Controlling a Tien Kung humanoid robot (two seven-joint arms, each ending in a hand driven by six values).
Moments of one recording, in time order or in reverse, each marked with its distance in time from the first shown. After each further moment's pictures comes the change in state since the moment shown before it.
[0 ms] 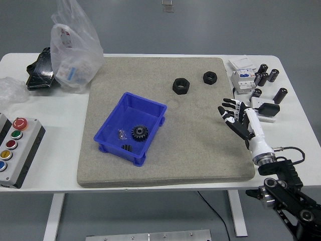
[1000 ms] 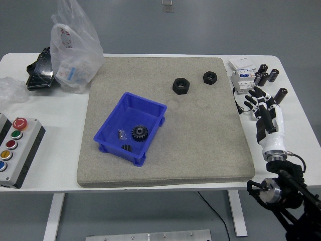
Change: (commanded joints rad) left arm -0.005 0.000 0.053 0.000 -0.045 -0.003 -0.040; right arm -0.001 0.020 0.058 0.028 0.391 -0.016 0.149
